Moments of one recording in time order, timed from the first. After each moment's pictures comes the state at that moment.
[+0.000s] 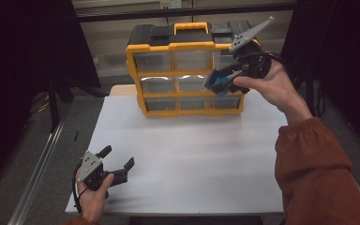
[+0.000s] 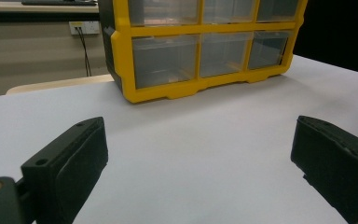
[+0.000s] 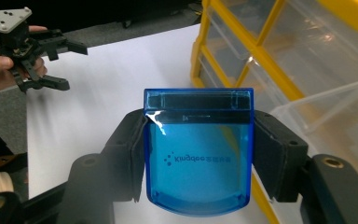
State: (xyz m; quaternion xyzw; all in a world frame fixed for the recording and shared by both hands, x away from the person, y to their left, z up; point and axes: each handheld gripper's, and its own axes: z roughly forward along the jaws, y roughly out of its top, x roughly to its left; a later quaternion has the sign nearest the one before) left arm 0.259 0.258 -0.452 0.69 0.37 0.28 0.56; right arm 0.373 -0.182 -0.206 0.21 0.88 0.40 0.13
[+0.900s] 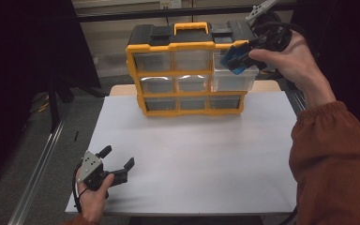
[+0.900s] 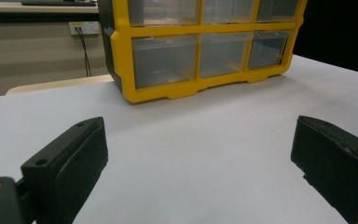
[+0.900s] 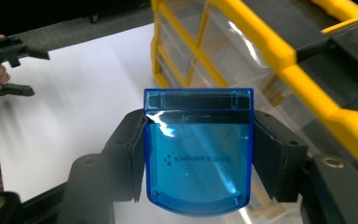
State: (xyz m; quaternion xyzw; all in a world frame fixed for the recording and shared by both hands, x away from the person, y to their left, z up) left arm 0.258 0.257 -0.452 0.69 0.38 0.28 0.56; right arm 0.391 -0.212 -0.158 0.26 0.88 0.37 0.16
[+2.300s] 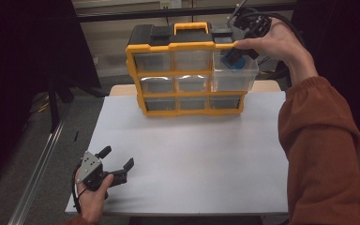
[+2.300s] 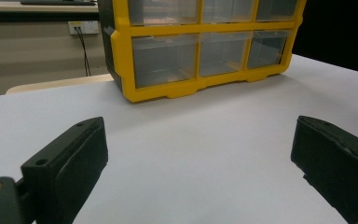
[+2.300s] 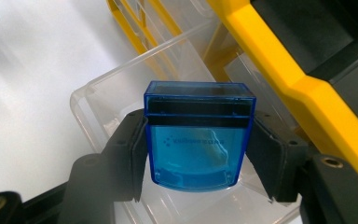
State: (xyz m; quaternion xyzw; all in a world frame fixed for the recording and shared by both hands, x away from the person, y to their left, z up) left arm 0.257 0.259 -0.452 0.69 0.37 0.28 0.56; right arm 0.462 -0.202 -0.172 0.33 0.91 0.22 0.11
